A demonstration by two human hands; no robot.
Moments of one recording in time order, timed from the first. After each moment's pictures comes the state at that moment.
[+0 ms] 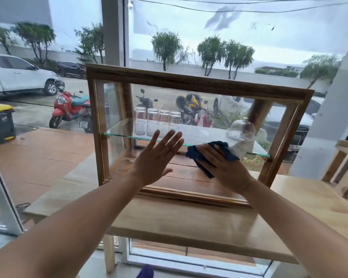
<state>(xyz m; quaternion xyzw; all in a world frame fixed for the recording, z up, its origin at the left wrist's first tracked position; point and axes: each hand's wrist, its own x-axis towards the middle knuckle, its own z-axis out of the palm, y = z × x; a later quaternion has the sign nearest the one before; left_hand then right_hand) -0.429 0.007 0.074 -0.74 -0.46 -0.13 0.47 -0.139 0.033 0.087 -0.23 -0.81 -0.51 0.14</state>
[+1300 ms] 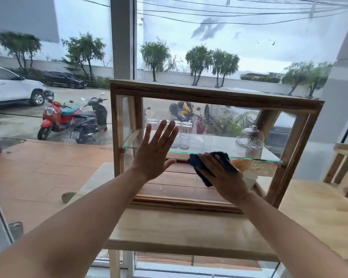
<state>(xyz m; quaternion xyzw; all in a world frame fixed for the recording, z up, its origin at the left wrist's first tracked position) -0.499 0.025 0.107 -0.73 -0.47 -0.23 0.44 -0.205 0.031 0.063 -0.30 -0.77 -0.54 0.15</state>
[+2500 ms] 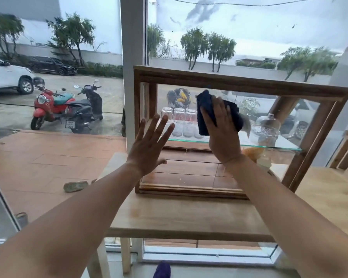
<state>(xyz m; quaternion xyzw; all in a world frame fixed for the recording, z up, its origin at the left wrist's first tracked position) -0.581 0.003 0.095 -0.75 -0.51 -0.18 0.37 -0.322 0.030 0.149 -0.39 -0.73 -0.43 0.36</state>
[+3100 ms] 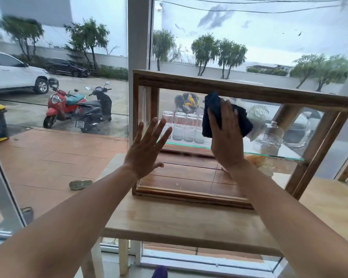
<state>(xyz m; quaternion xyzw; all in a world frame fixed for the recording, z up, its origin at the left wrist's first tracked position) -0.575 -0.004 0.098 -0.74 -0.53 -0.17 0.39 -0.307 0.032 0.155 -0.41 -0.70 -0.44 0.39</state>
